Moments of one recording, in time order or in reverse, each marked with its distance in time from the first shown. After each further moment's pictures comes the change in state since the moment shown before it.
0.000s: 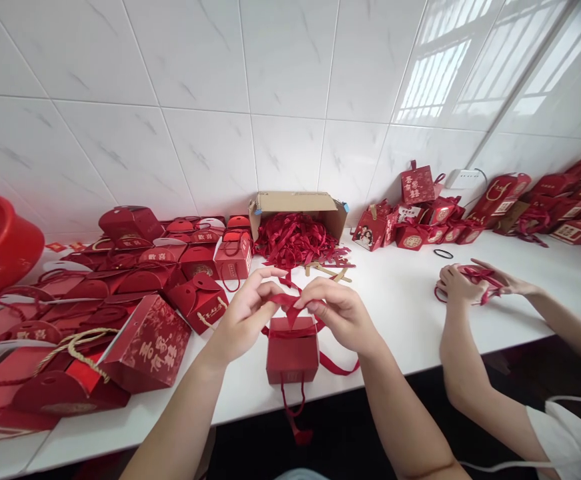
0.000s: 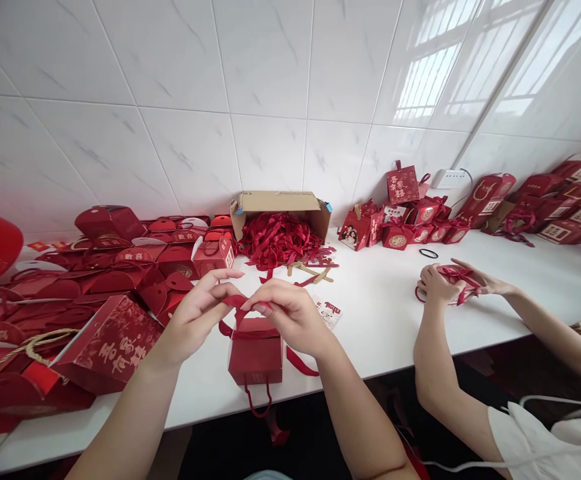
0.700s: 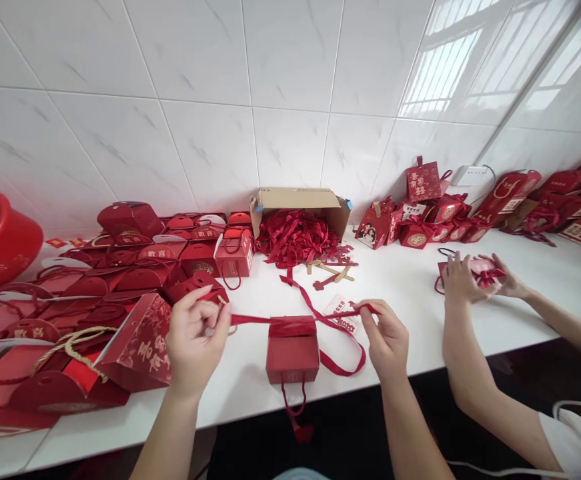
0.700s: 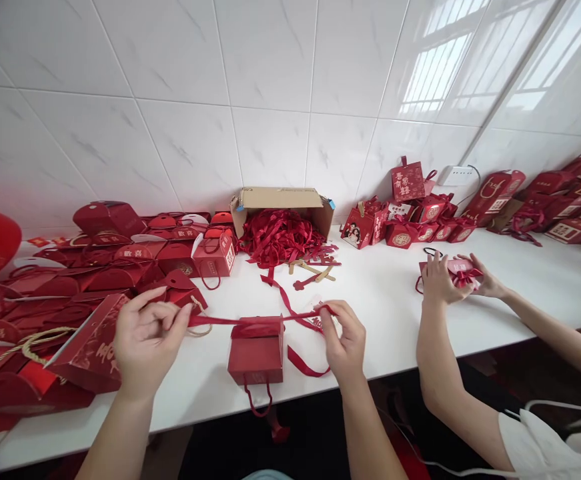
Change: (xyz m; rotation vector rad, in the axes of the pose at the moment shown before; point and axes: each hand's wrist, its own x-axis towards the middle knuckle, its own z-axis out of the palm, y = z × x) left_hand -0.035 -0.061 -0.041 0.639 0.739 0.325; right_hand -0.081 0.044 -0.018 -0.344 0.638 0.333
